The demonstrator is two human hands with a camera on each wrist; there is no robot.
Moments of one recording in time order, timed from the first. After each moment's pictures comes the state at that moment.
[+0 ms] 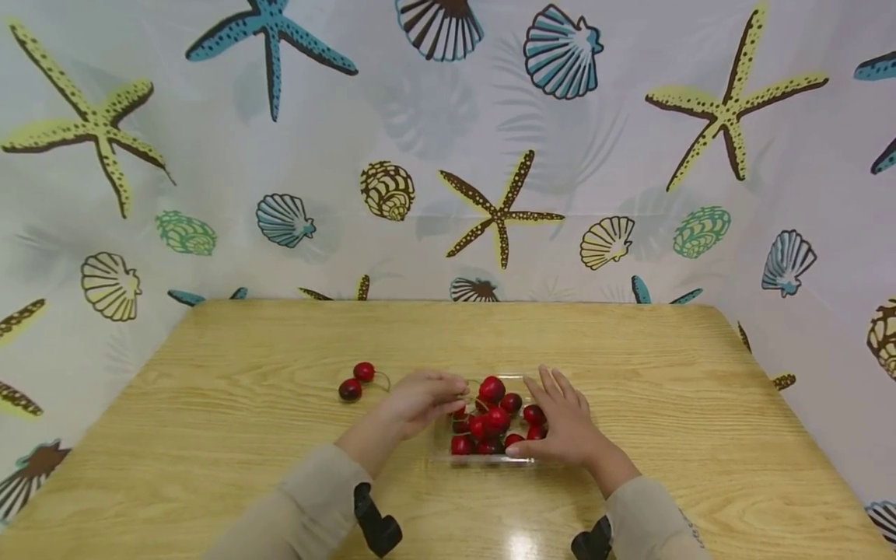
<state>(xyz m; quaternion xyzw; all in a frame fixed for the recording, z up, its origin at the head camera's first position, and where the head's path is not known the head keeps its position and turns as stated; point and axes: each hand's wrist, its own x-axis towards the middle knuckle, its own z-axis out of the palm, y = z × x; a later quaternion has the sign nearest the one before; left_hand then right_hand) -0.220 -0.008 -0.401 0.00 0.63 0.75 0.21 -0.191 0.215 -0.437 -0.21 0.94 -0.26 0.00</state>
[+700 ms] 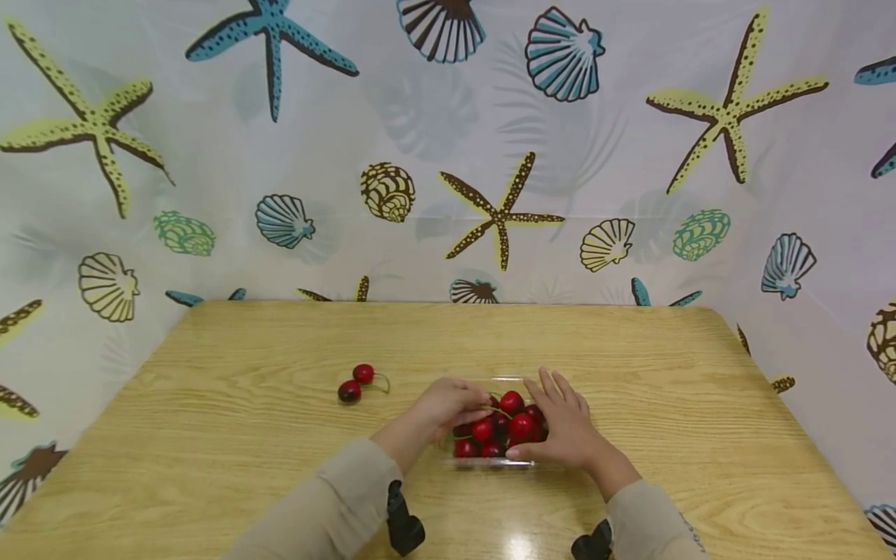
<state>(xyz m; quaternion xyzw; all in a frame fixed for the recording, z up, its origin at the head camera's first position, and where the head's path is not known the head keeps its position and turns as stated) -0.226 0.023 -0.418 -0.03 0.66 0.72 0.22 -0.191 0.215 -0.438 -0.21 0.94 -0.26 0.00</state>
